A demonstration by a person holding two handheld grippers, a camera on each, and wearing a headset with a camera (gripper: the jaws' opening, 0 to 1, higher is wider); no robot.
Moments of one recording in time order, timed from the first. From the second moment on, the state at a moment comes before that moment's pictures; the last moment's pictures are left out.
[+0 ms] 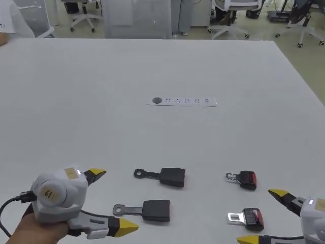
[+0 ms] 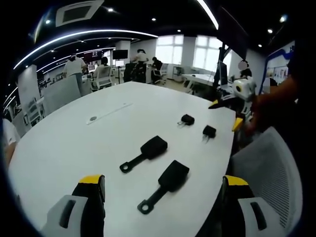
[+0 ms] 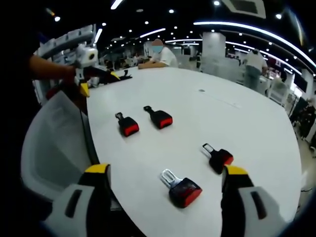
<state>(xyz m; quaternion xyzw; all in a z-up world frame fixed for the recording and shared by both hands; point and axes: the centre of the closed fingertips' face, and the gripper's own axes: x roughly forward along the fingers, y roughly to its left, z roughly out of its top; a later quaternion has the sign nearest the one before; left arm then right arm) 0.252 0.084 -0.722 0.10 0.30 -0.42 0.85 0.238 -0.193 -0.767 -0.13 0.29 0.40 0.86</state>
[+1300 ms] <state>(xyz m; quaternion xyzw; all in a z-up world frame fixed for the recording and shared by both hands) 0.266 0.054 -0.790 0.17 0.35 -0.50 0.77 0.249 -0.213 -0.822 -0.18 0.37 0.48 0.77</state>
